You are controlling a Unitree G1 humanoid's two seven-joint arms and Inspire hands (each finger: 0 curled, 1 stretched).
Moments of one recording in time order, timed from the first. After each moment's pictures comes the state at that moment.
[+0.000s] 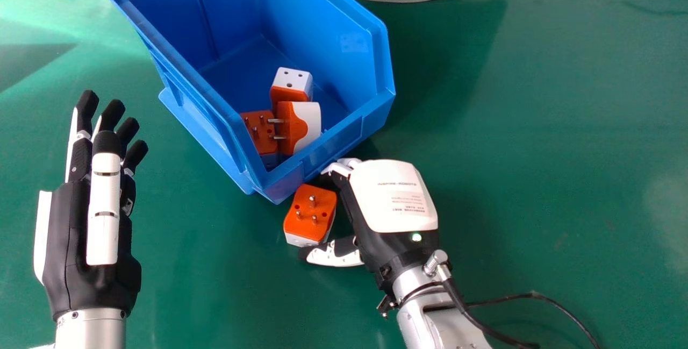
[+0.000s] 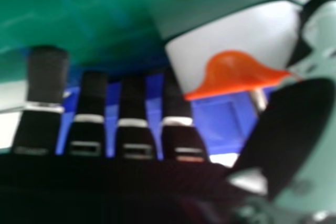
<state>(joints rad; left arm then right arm) 0.27 0.05 0.25 -0.04 -0.29 -0.38 -0.19 -0.19 -0.02 0.63 0.43 -0.98 0.23 -0.36</state>
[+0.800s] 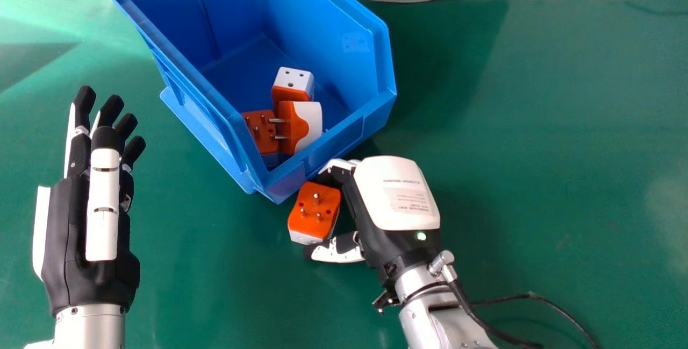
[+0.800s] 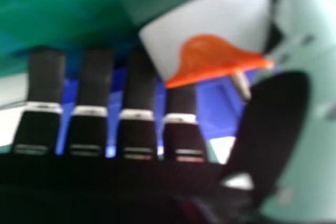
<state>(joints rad) 0.26 0.05 0.26 -0.04 -0.28 -0.38 -0.18 -0.21 -0.03 0.61 0.47 -0.86 0.14 -0.44</state>
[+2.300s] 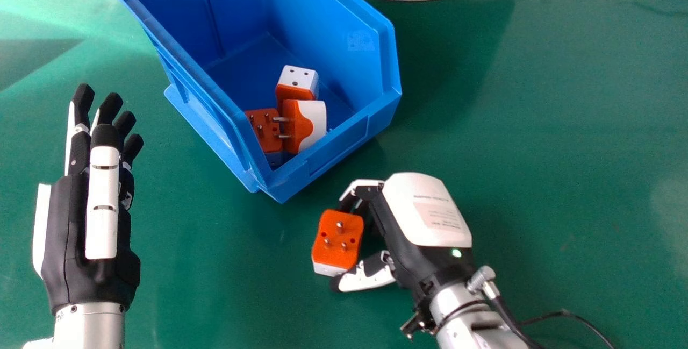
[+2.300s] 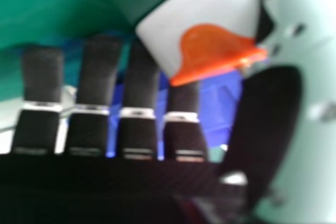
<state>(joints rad) 0.26 0.05 0.26 -0.05 -0.29 -0.37 -0.19 -0.01 -0.19 0.59 0.12 -0.84 0.15 -0.25</state>
